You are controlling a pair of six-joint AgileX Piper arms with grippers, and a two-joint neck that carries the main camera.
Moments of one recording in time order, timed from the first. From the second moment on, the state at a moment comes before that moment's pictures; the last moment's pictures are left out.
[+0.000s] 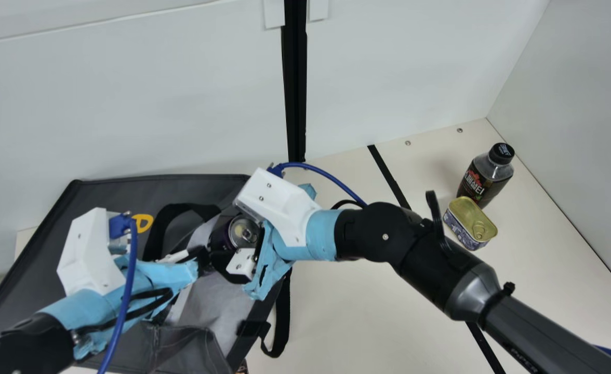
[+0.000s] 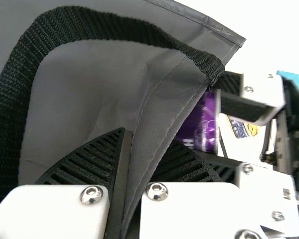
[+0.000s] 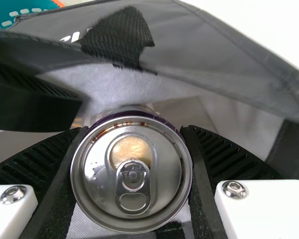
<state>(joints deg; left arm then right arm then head) -31.5 84.4 -70.0 -30.6 32.6 -8.0 22.1 87.3 -69.8 49.0 33.6 -58.8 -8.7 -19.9</state>
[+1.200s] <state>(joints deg) -31.5 84.4 -70.0 -30.6 32.6 -8.0 21.6 98.0 -66.0 76.3 31.2 -86.6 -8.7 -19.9</state>
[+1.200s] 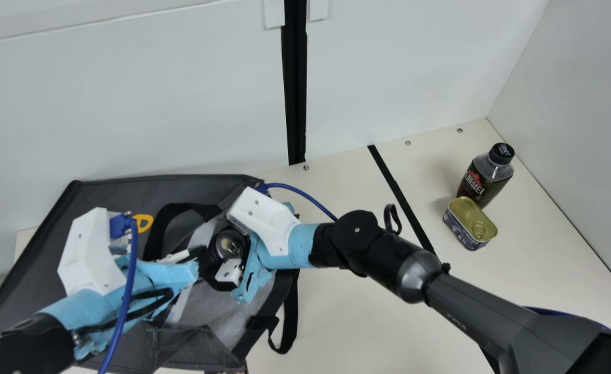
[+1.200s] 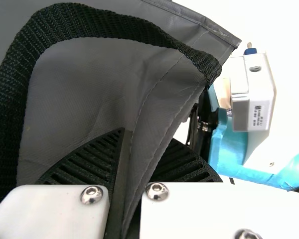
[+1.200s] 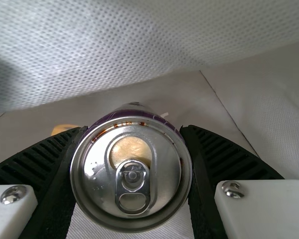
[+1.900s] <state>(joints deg) -31.5 84.4 -70.0 -30.6 32.6 -8.0 23.4 101.4 -67.0 80.9 30.4 -91.3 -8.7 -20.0</state>
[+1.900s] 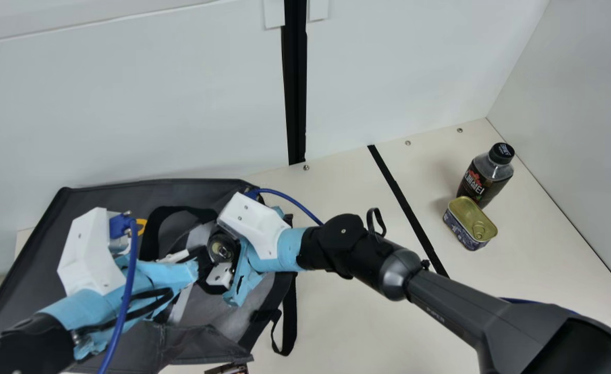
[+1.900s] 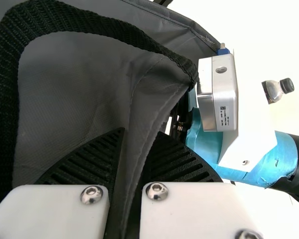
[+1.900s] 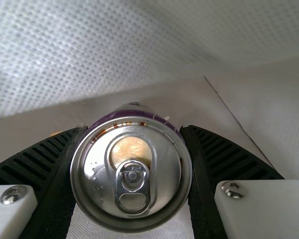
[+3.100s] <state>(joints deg) -31.5 84.4 -70.0 -30.6 32.6 -8.0 21.6 95.0 -63.5 78.4 30.5 -89.1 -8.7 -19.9</state>
